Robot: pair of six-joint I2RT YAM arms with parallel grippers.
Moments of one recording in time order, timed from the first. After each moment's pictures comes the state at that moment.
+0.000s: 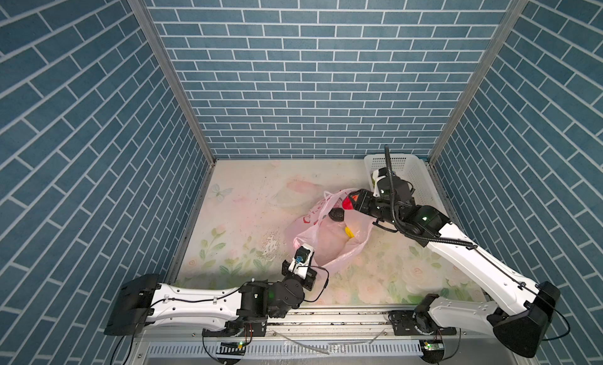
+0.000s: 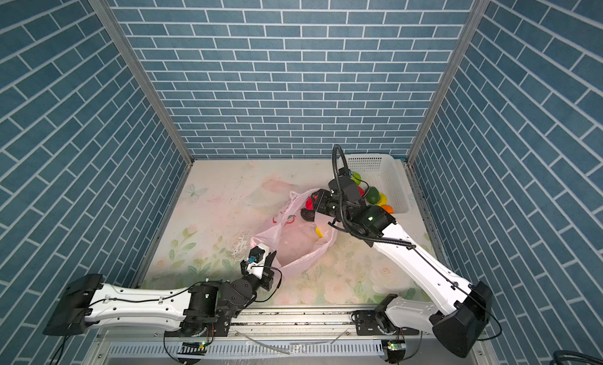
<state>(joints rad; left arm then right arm) -1.49 0.90 0.36 0.21 -0.93 -0.30 0.70 1.20 1.20 -0.56 0.08 0.80</state>
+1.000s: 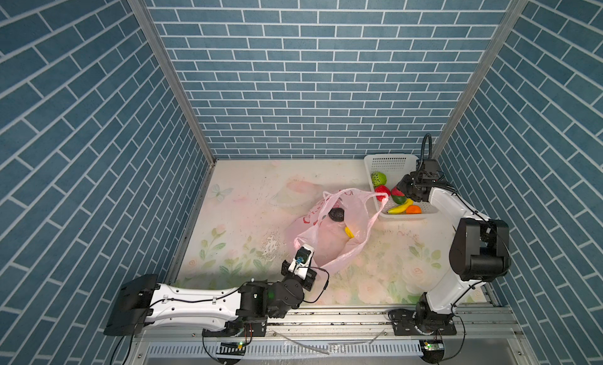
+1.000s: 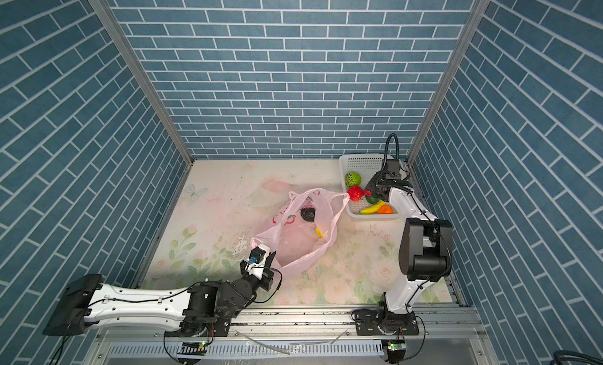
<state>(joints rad) -1.49 0.89 0.36 0.19 -0.93 -0.27 0.02 1.74 1.29 -0.41 -0.04 0.57</state>
